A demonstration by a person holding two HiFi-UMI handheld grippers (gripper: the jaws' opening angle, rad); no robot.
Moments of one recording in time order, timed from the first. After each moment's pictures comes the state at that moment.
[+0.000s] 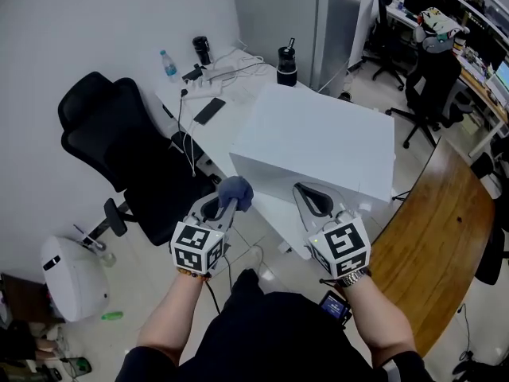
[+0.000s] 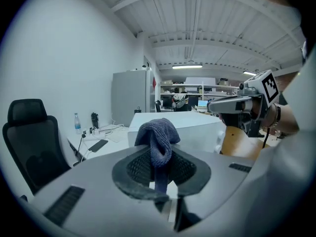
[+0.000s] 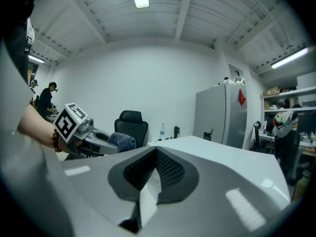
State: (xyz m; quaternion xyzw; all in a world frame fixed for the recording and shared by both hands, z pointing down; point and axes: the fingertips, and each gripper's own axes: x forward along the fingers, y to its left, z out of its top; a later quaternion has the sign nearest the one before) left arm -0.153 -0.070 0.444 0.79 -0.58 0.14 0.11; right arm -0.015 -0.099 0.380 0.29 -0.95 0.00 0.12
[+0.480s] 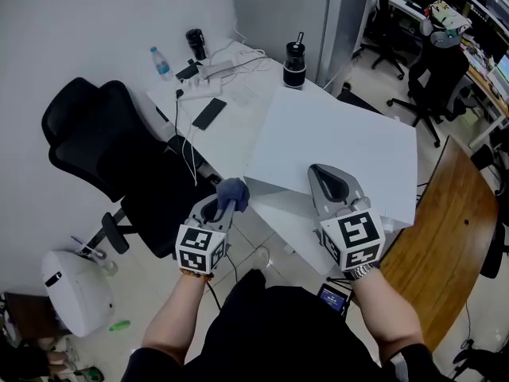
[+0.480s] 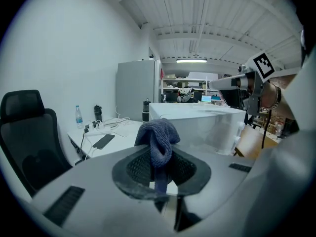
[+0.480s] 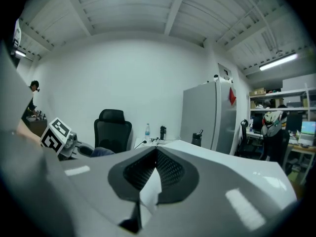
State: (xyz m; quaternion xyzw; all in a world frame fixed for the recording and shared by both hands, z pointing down) left arm -0.234 -0.142 0.493 0.79 -0.58 0.16 0.14; right arm -0.066 -0.202 0.372 0.37 -0.92 0.02 0.12
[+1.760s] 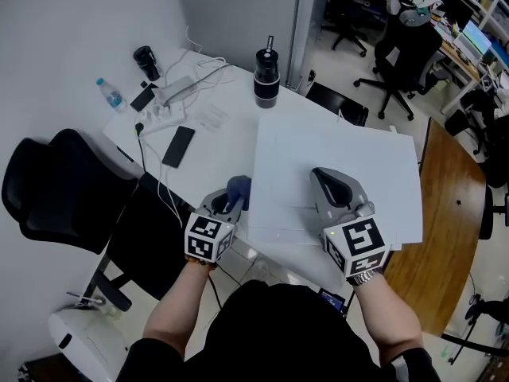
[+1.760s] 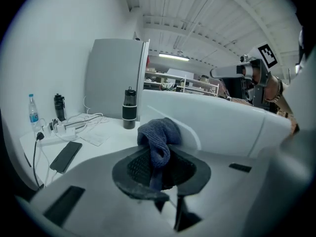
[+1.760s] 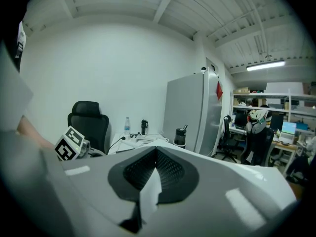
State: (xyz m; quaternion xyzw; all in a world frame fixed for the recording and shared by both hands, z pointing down) left arm -0.229 -0.313 0.549 0.87 -0.42 0.17 0.16; right arm -0.085 -0.314 0.387 0.47 -0.87 0.04 0.16
